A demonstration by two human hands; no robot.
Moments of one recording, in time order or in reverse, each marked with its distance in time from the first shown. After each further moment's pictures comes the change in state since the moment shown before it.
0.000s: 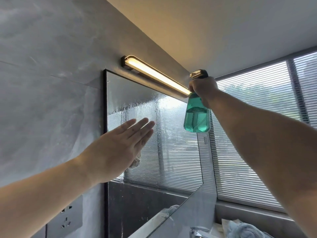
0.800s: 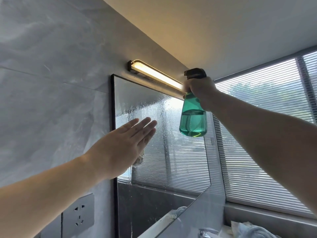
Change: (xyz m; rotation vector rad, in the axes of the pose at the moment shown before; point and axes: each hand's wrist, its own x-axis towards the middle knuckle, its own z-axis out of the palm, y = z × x) left_hand -0.006 -0.009 -0.017 0.001 -0.099 -0.041; right_hand -0.043 -0.018 0.011 0.151 -0.177 -0.060
